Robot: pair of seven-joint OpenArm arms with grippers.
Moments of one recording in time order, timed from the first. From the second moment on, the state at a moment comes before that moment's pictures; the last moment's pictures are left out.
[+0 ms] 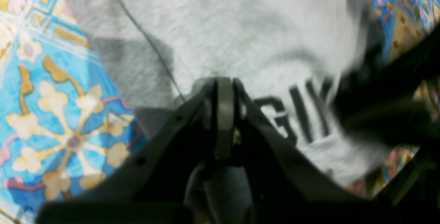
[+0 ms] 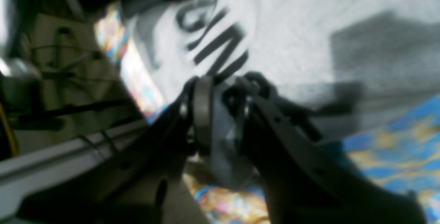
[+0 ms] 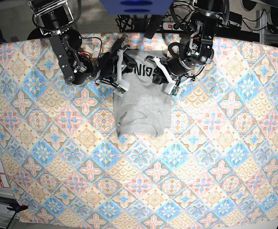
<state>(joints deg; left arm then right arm) 15.8 -1.8 5.6 82.6 -13.0 -23.1 30.1 -4.9 13.6 -19.1 83.0 33.2 36.2 -58.1</state>
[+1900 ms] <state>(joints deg) 23.3 -0.1 -23.5 106.4 -11.7 -22.7 37.2 14.3 5.9 -47.8 74.5 29.6 36.2 -60.1</state>
